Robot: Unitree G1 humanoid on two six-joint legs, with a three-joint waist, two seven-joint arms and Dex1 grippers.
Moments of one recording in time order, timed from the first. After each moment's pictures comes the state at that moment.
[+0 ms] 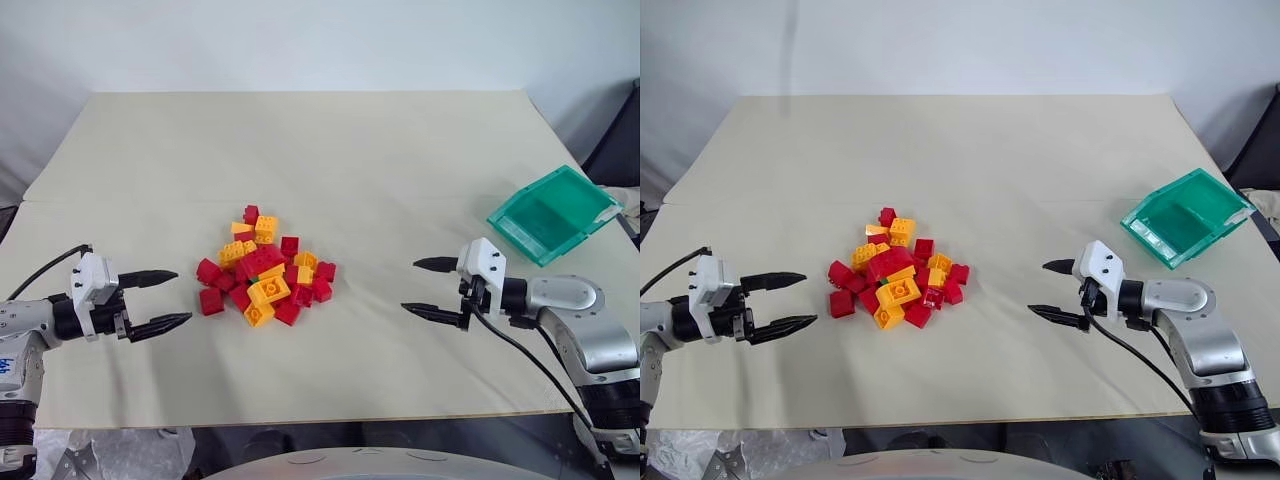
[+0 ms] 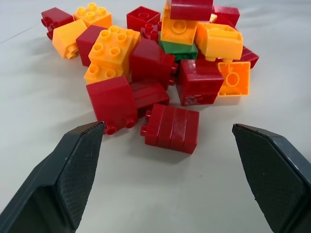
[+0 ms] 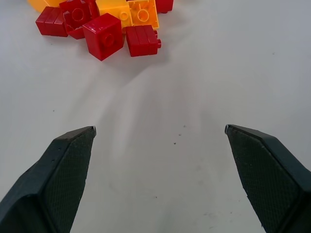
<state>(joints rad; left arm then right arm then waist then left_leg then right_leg) -0.16 0.87 0.31 0.27 -0.45 0.07 -1.29 -0.30 -0.76 -0.01 -0.06 0.35 0.27 1.10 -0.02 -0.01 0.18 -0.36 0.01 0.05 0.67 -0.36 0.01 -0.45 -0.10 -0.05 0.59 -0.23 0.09</state>
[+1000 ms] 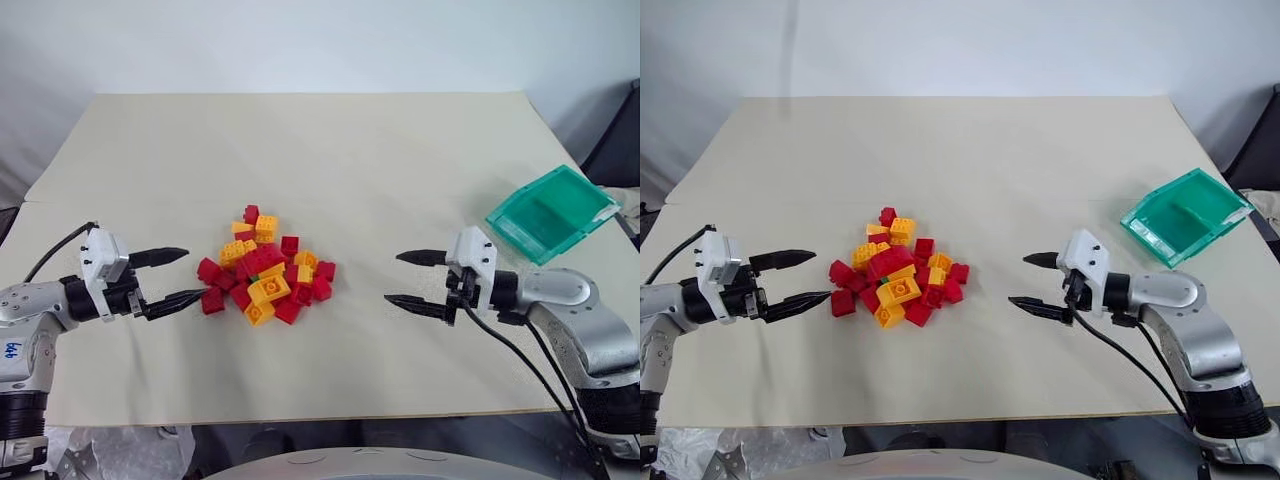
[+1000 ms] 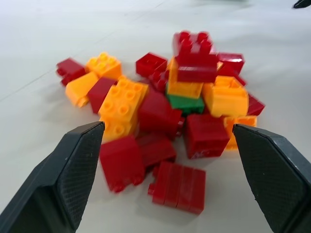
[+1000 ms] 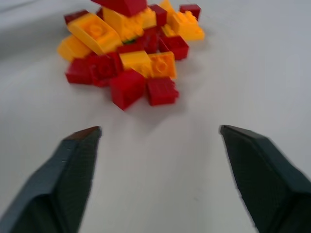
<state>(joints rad) -0.20 0.84 0.32 0.12 -0.51 0.20 -1.19 -0.35 -0.74 0.02 -0.36 0.44 0.59 0.95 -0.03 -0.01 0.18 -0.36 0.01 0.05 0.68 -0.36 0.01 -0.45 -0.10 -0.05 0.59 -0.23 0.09</state>
